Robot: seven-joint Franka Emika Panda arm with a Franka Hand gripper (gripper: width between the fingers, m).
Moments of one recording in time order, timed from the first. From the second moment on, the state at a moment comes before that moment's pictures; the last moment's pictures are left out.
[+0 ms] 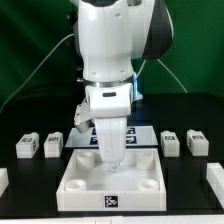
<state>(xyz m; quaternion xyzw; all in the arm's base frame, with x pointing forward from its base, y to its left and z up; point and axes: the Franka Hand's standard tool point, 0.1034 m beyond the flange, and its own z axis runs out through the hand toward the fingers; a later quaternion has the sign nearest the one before) 0.441 -0.013 0.011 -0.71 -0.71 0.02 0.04</state>
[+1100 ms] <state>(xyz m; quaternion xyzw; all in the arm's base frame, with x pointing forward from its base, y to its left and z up) 0.444 -0.013 0.011 -0.71 -0.71 0.01 0.03</state>
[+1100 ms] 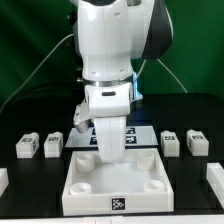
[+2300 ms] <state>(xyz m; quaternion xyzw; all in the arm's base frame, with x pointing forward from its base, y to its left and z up) 0.496 0.051 0.015 -0.72 -0.70 -0.01 0.04</state>
